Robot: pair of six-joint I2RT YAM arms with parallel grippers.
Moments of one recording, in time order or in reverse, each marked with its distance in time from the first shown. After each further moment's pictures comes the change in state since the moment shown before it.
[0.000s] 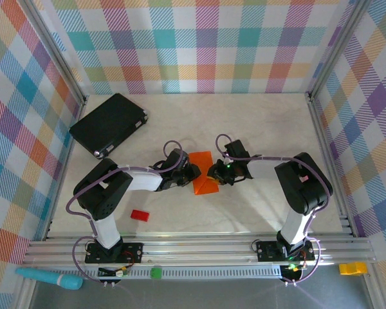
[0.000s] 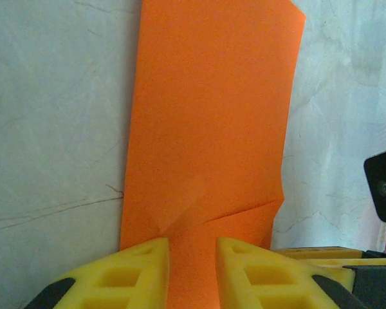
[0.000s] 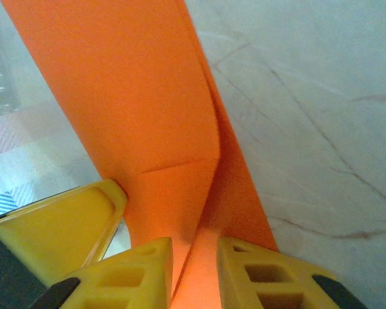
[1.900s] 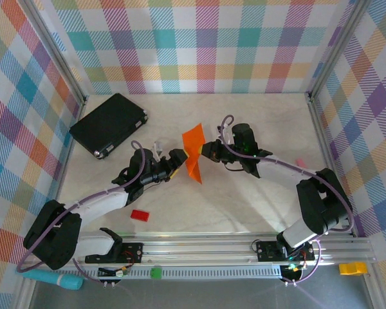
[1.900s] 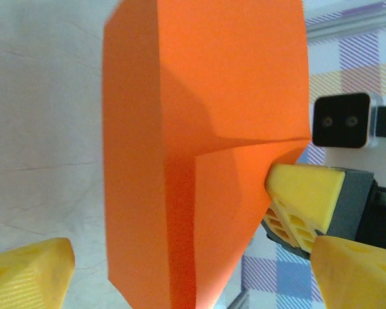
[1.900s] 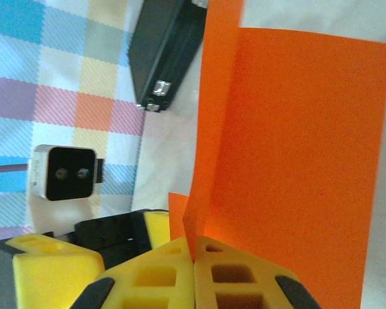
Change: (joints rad) left arm 0.130 -0.536 -0.263 0.137 0.170 -0.056; right arm 0.004 -0.229 0.038 0.271 -0.135 -0.065
